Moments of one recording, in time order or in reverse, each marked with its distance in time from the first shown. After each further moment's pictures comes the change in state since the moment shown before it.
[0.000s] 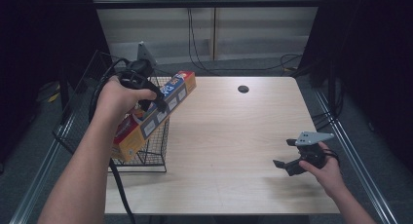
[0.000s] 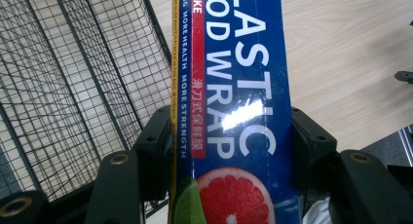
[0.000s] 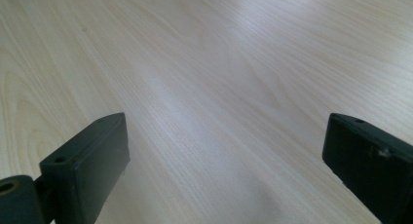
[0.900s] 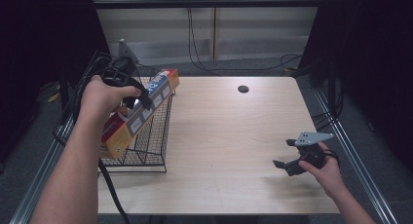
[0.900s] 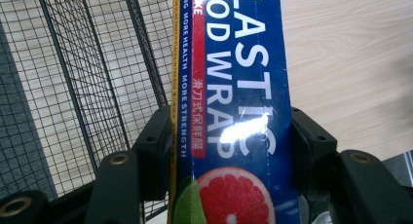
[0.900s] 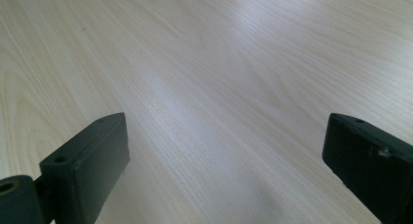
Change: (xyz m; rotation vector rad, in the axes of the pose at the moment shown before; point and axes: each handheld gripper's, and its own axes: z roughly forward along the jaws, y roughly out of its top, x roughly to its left) left arm 0.030 -0.008 -0.015 -0.018 0.044 -0.082; right arm 0.000 0.000 0.001 0.004 0.007 0.004
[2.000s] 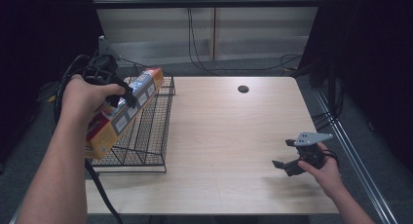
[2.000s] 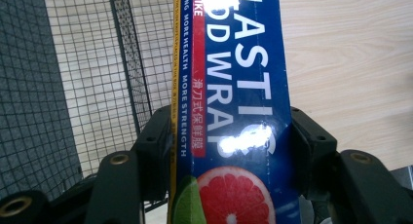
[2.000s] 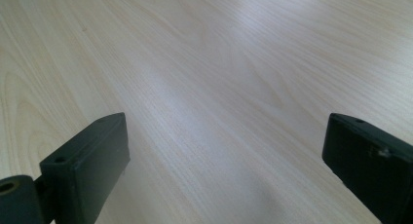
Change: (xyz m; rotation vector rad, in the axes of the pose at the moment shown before) left arm 0.025 -0.011 -0.019 -0.018 0.046 -0.085; right arm 0.001 0.000 0.002 0.000 0.000 0.000
